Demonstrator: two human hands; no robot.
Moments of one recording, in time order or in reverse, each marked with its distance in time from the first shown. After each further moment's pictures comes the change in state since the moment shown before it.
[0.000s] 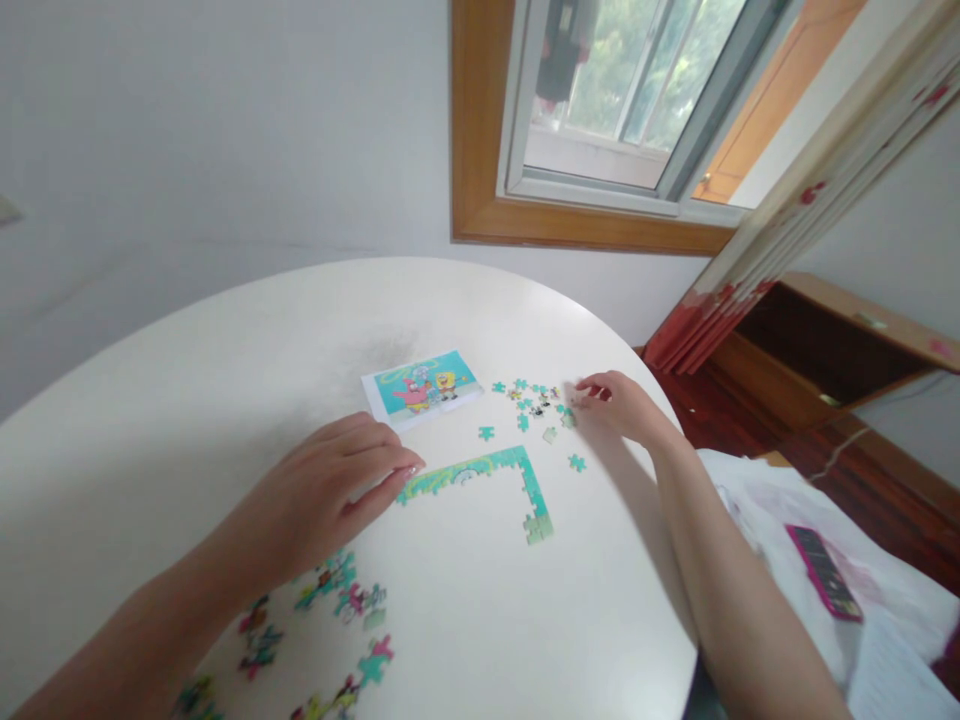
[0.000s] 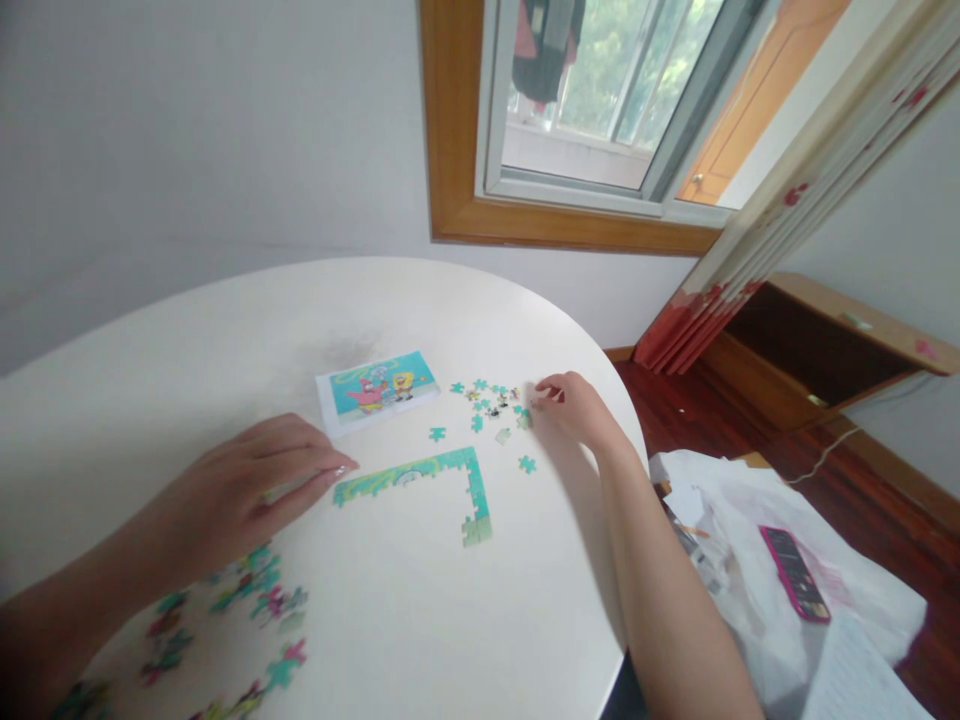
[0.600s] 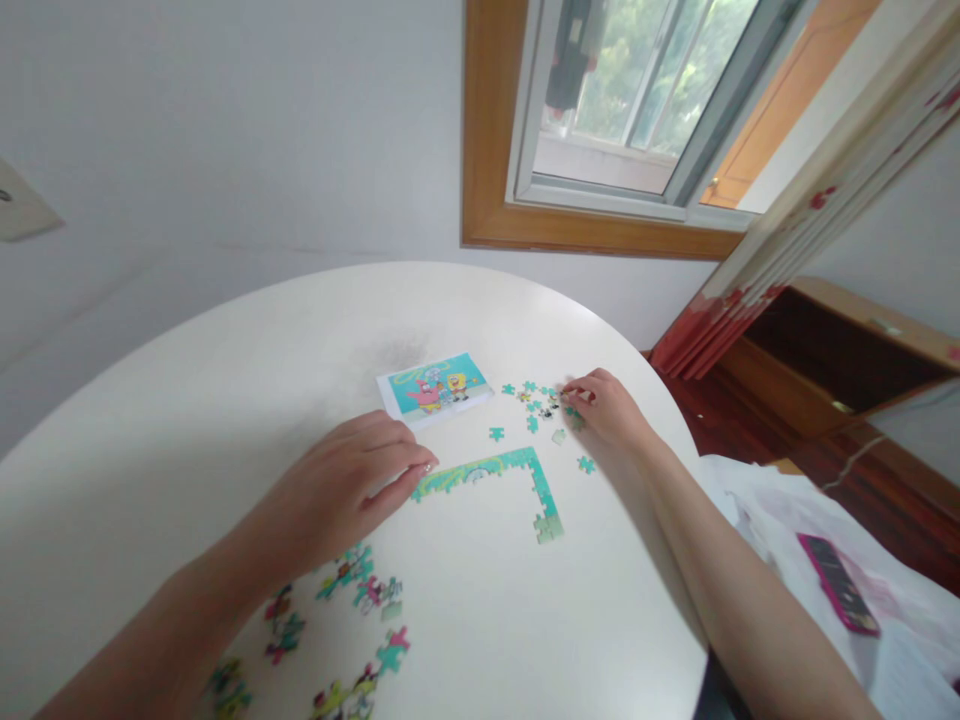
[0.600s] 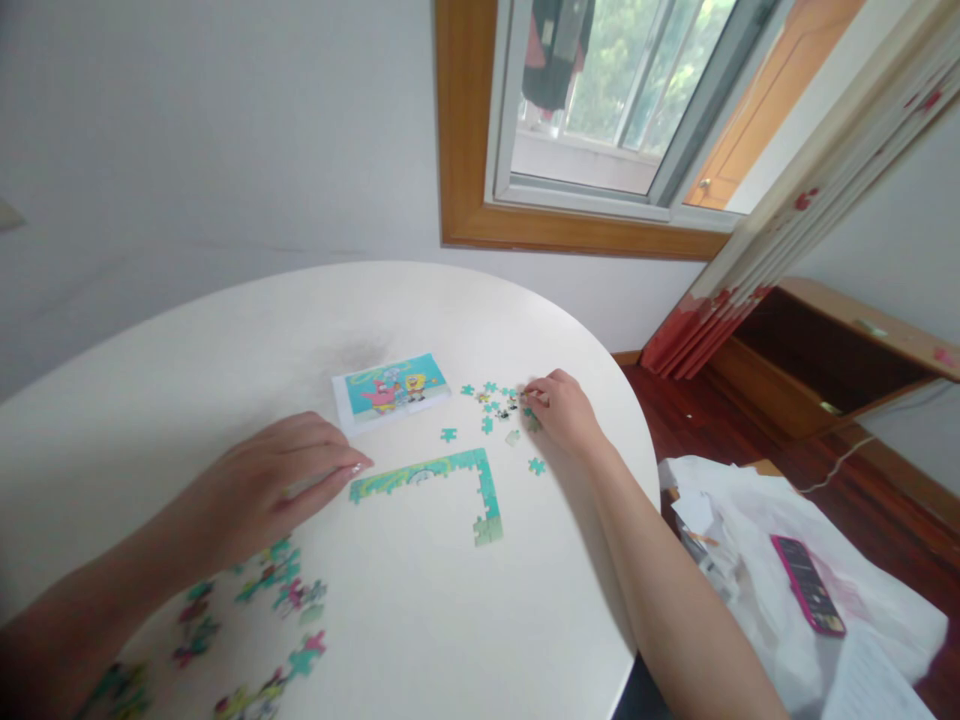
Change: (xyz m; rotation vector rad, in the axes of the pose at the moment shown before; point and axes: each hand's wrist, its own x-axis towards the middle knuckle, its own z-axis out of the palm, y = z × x) left_hand 0.002 0.003 -0.003 0.025 -0.011 0.000; right_hand 0.009 -0.006 0.029 -0.018 0.094 -0.157
